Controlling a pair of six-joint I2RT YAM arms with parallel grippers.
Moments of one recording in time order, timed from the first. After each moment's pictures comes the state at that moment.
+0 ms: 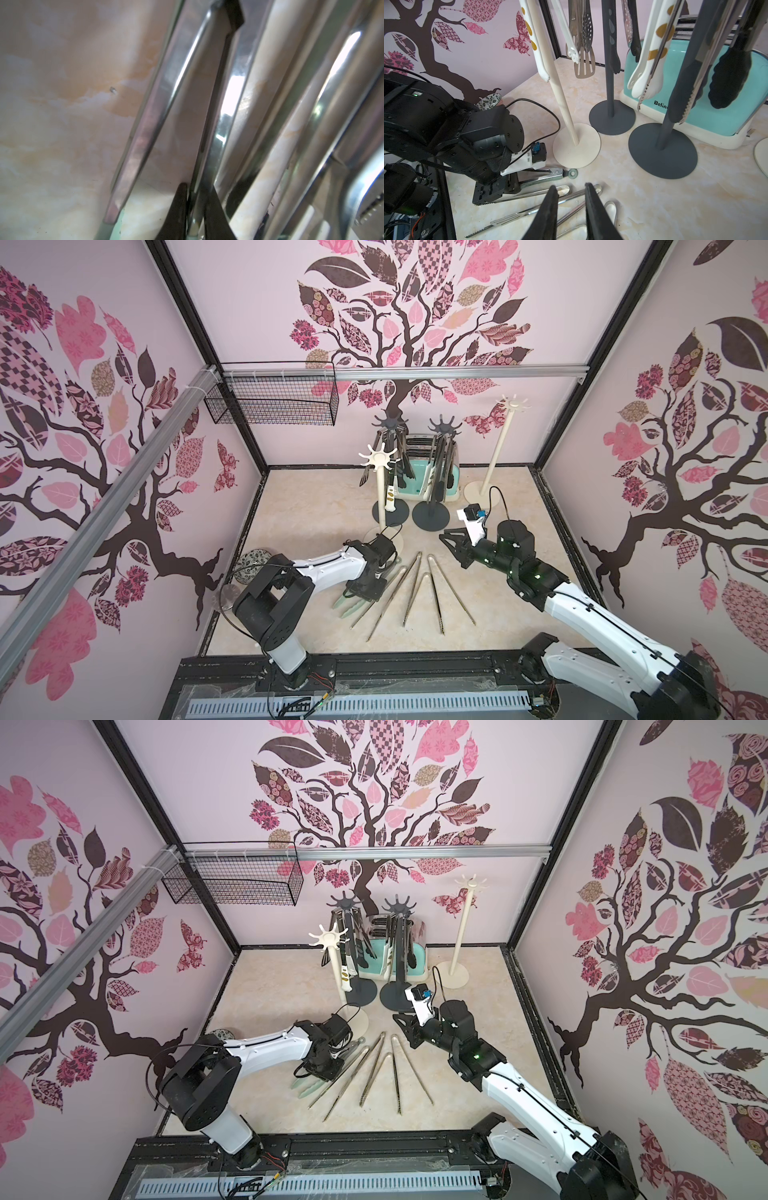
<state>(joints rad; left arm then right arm) -0.72 1.66 0.94 -0.81 0.03 -0.24 0.53 0.96 0.66 0.00 -0.31 0.13</state>
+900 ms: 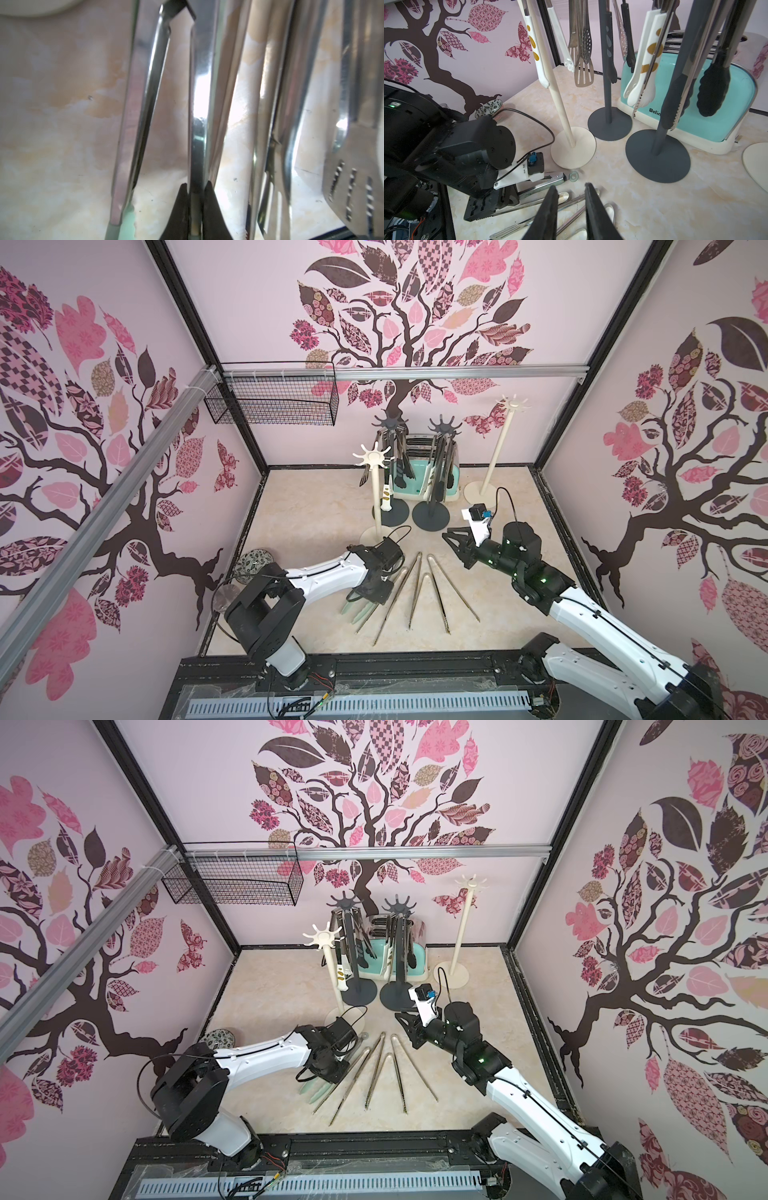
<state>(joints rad) -0.80 1.57 0.94 -0.79 0.01 -0.27 0.53 0.90 0.66 -0.01 -0.29 0.13</state>
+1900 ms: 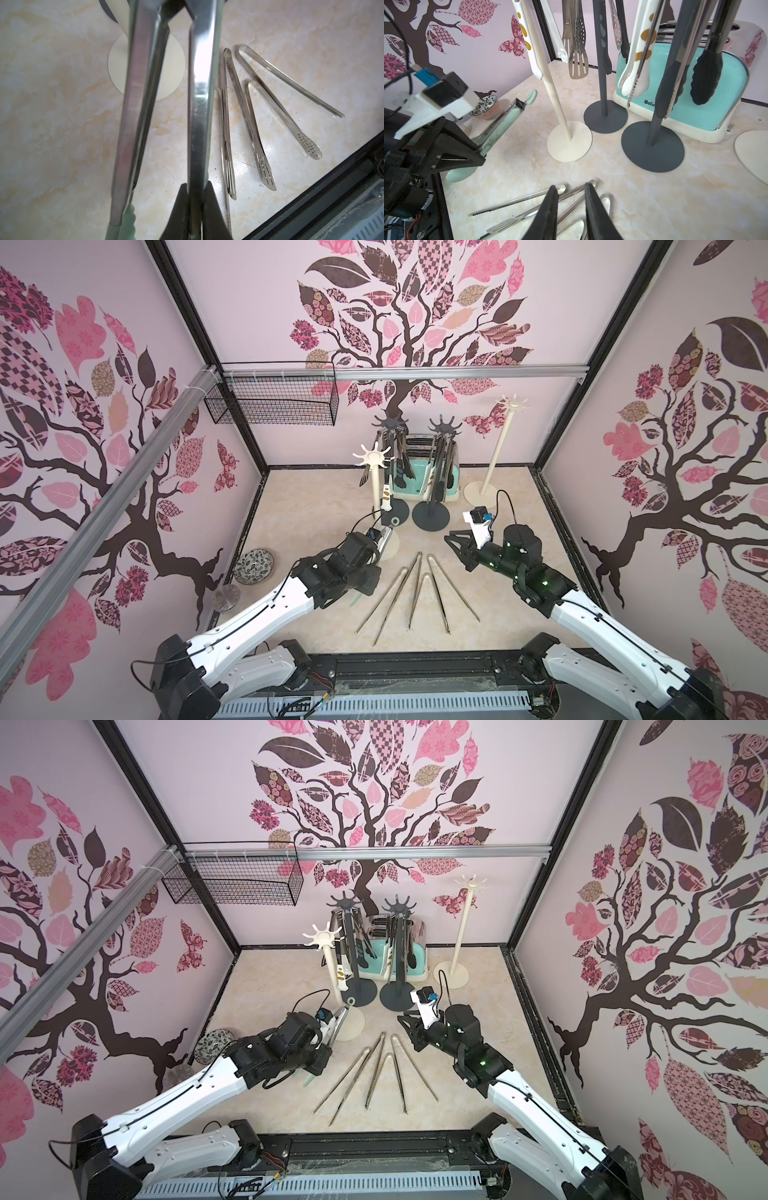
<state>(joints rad) -0.80 1.05 0.90 -0.76 -0.08 -0.26 0.53 0.88 0.64 -0.04 -0.27 0.13</state>
